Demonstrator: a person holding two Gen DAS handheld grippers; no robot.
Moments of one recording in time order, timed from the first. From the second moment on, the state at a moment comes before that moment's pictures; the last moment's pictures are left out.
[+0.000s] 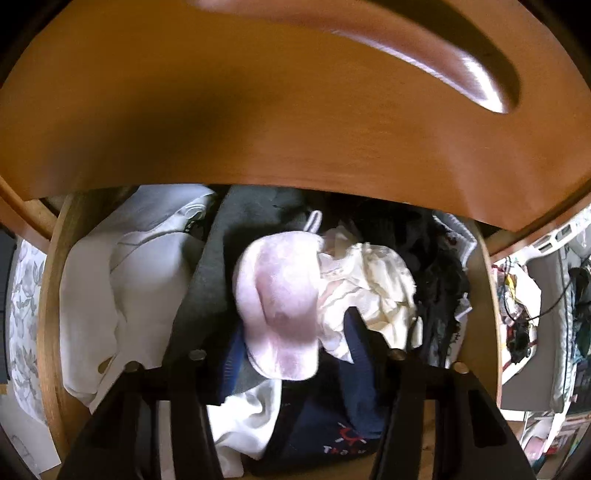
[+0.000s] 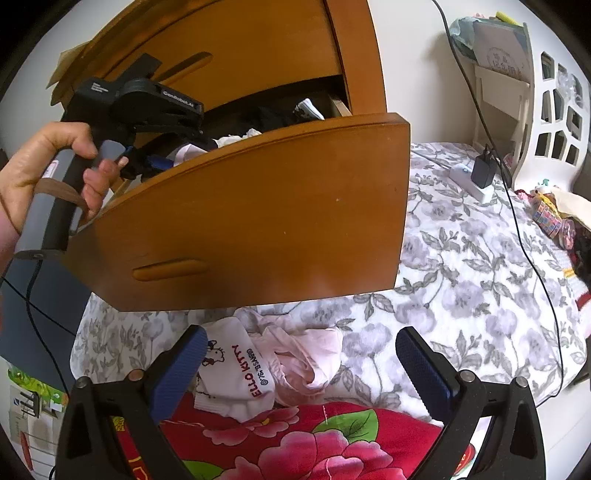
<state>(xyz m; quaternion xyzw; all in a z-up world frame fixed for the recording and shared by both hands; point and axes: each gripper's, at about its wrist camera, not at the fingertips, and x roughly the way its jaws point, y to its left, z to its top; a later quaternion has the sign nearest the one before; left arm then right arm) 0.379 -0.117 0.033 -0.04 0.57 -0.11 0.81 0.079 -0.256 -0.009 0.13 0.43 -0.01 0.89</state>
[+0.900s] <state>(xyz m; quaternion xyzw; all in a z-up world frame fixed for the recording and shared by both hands) 0.341 -0.119 0.097 -0.02 0.49 -0.13 0.86 0.076 -0.257 -0.006 0.13 0.43 -0.01 0.89</state>
